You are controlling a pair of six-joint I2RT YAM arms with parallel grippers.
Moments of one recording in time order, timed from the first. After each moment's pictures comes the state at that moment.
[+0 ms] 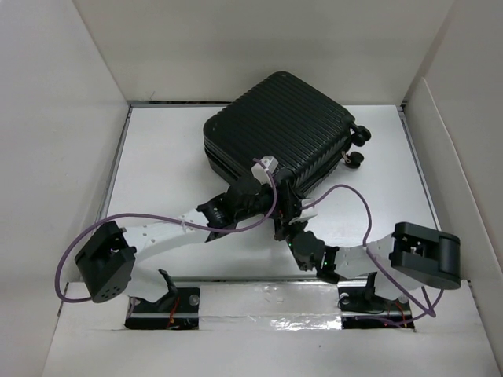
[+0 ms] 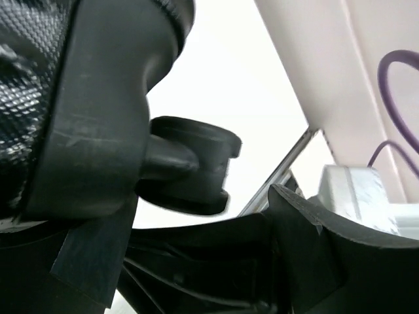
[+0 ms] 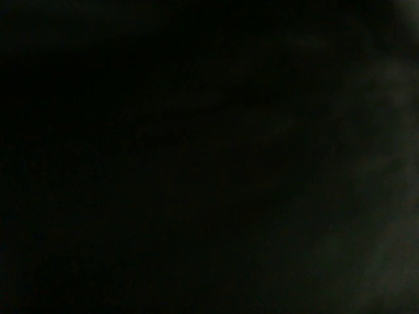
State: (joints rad) left arm -0.97 1.36 0.83 0.20 0.04 -0.76; right arm 1.23 1.42 0.36 0.94 0.83 0.44
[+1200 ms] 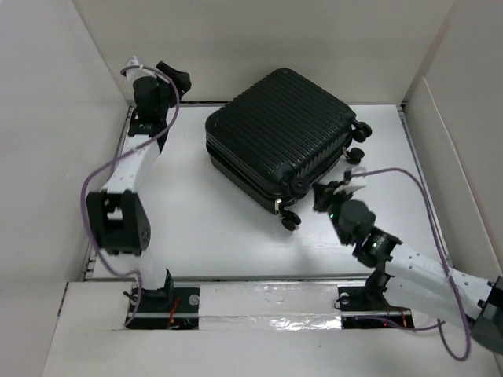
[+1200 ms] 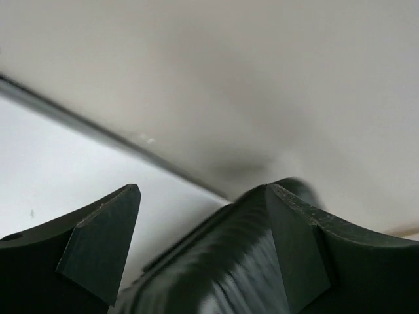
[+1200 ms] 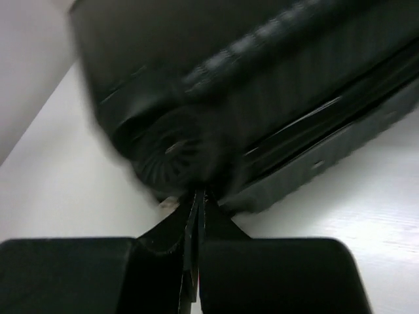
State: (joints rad) left arm -0.07 1.60 1.40 0.17 -0.06 -0.77; right arm 0.98 0.82 0.45 0.28 0.68 0.41
